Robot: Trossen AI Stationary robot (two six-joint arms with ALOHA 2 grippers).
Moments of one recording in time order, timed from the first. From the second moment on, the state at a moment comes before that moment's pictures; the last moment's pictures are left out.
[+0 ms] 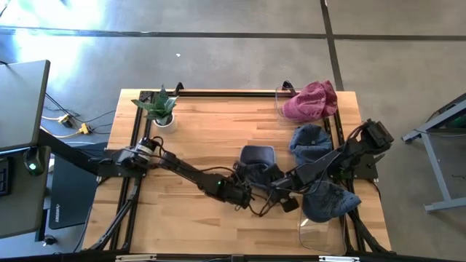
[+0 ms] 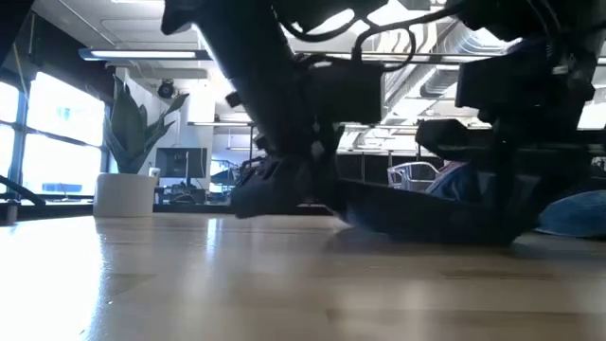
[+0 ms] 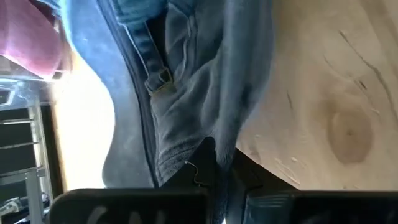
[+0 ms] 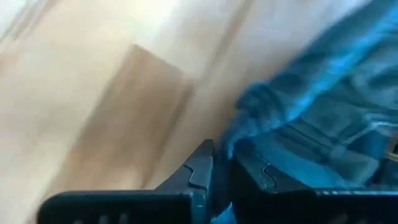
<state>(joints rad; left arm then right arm) -0.36 2.14 1.49 -0.46 -0.69 0.26 0.41 1.66 0.81 -0.35 0.13 -0.14</state>
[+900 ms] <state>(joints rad) -0.35 2.14 1.50 -0.41 -0.67 0.18 0.47 1.65 0.66 -0.01 0.41 0.07</state>
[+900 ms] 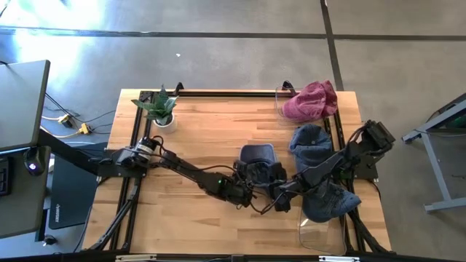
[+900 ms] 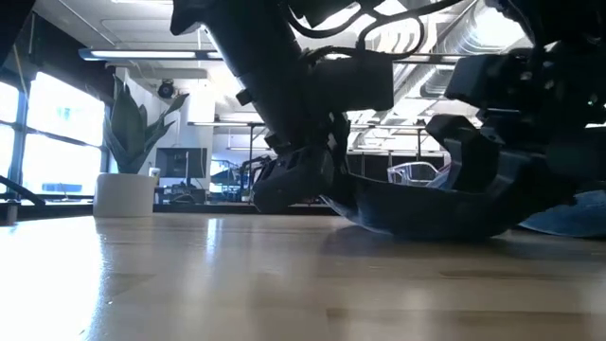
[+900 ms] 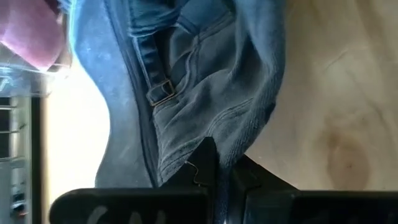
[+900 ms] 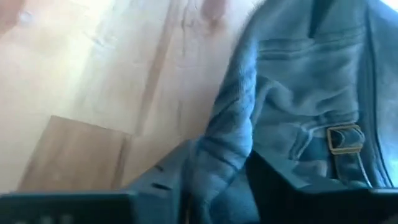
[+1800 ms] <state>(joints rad) -0.41 2.02 1.33 -0.88 -0.97 -0.38 0.45 1.10 0.75 -0.22 0.62 -0.03</state>
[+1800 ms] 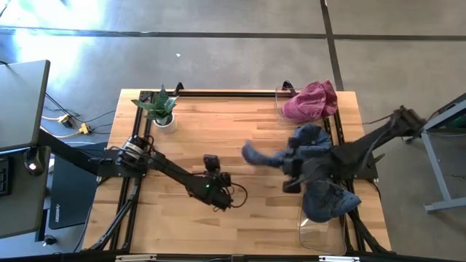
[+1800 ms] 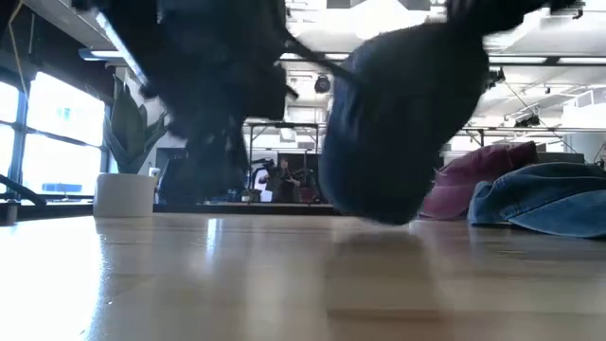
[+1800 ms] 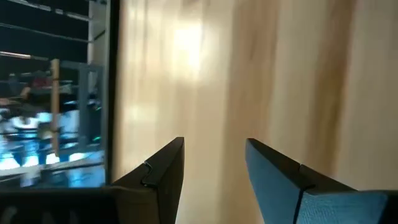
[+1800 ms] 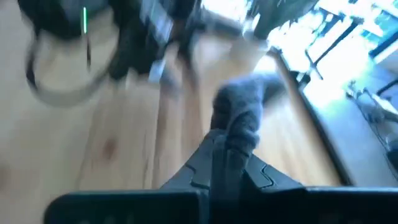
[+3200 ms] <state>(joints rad) -0.41 2.03 1.29 -0.36 -0.87 -0.14 1.26 1.15 1.27 -1.06 0.37 1.29</state>
